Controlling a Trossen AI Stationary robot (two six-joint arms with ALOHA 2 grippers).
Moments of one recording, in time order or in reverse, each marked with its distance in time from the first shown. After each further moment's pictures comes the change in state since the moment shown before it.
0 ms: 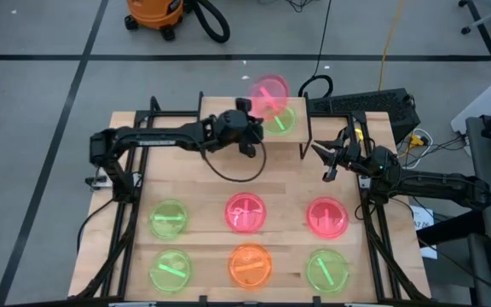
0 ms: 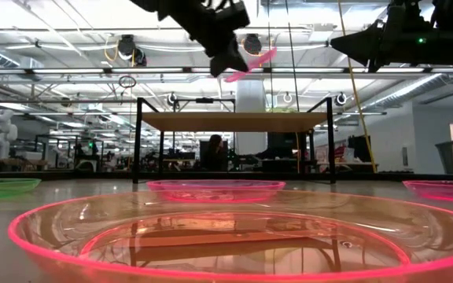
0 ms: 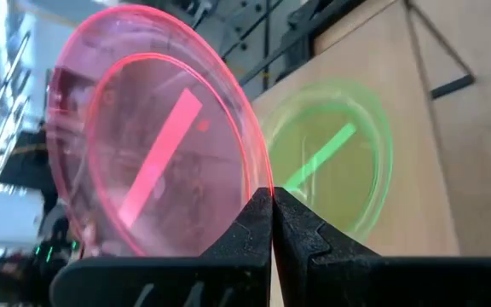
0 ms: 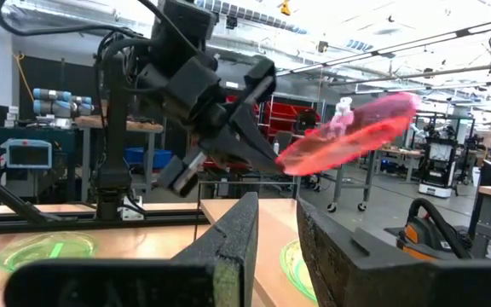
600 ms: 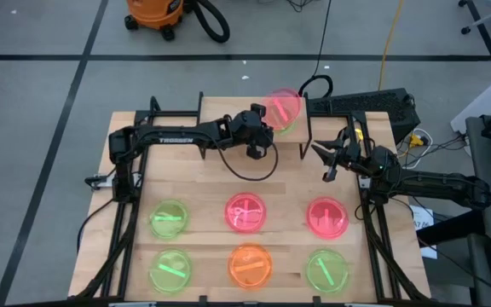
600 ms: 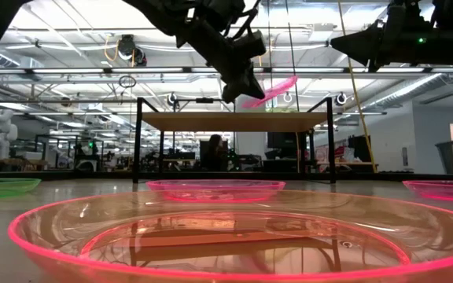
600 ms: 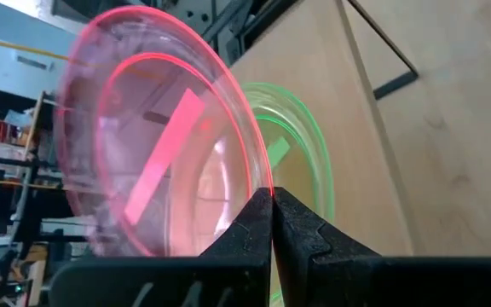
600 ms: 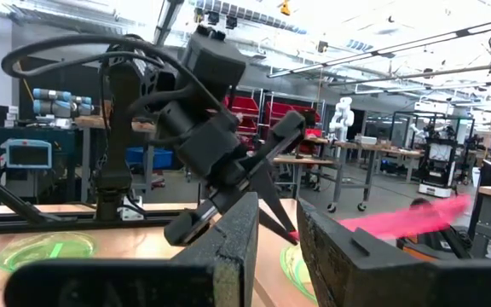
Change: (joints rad) left arm 0.039 0.160 0.066 -0.008 0.155 0.023; right arm 0.000 0.000 0.000 0.000 0.000 0.000
